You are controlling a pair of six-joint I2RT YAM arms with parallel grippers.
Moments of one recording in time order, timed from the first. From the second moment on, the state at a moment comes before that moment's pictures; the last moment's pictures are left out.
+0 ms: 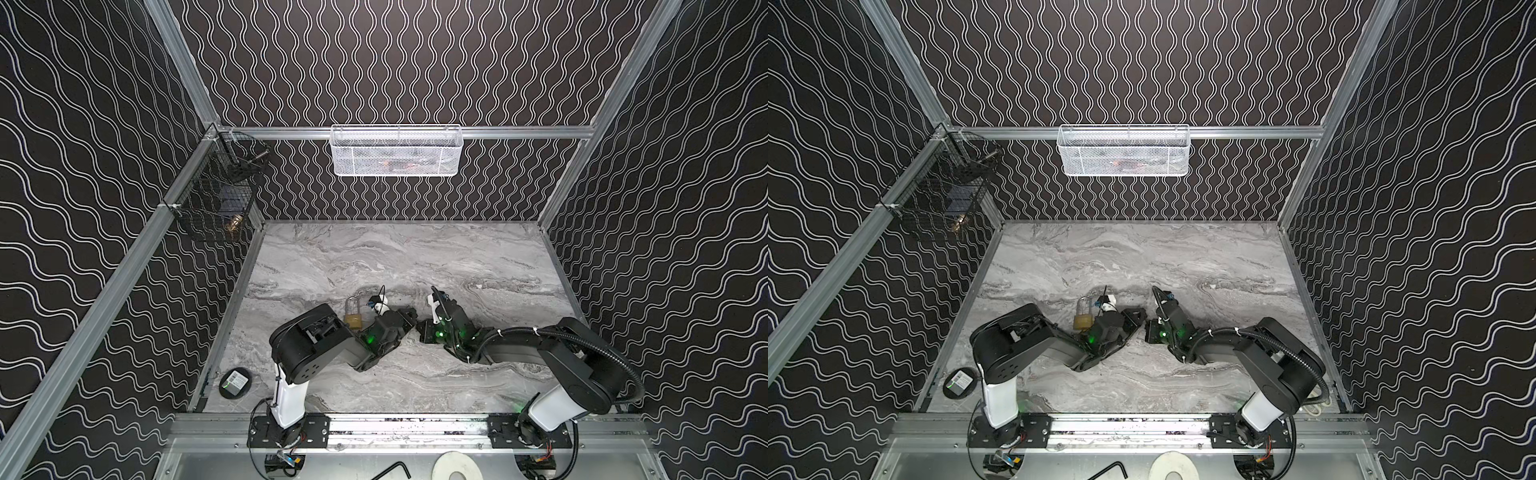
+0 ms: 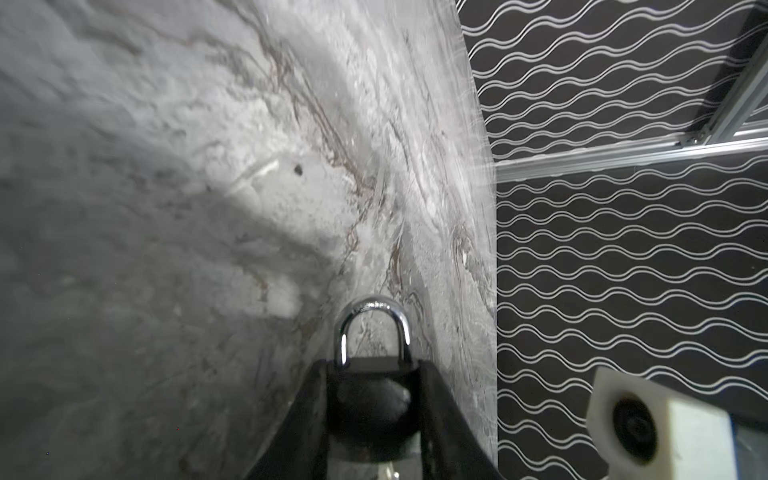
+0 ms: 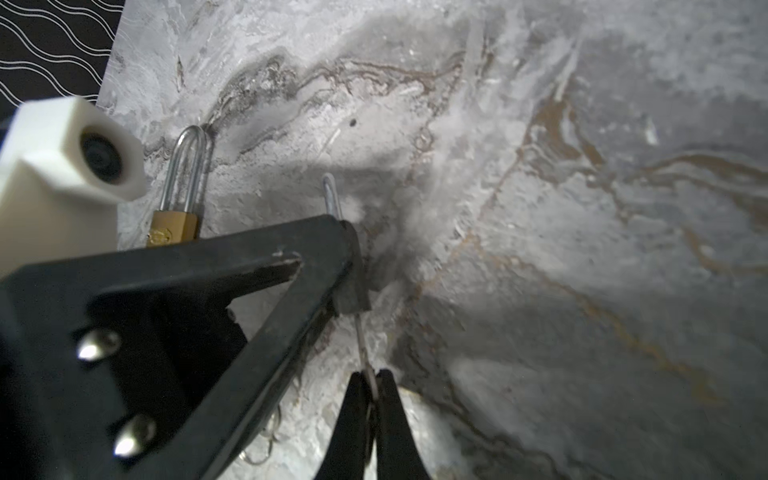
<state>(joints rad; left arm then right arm) -0.89 1.93 0.63 0.88 -0.21 -1.38 0.74 1.59 0.55 0.33 -0.06 0.69</state>
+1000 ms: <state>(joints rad) -0.91 1.92 0.66 0.82 -0.05 -1.37 0.67 1.57 0.41 0.57 -0.11 0.69</state>
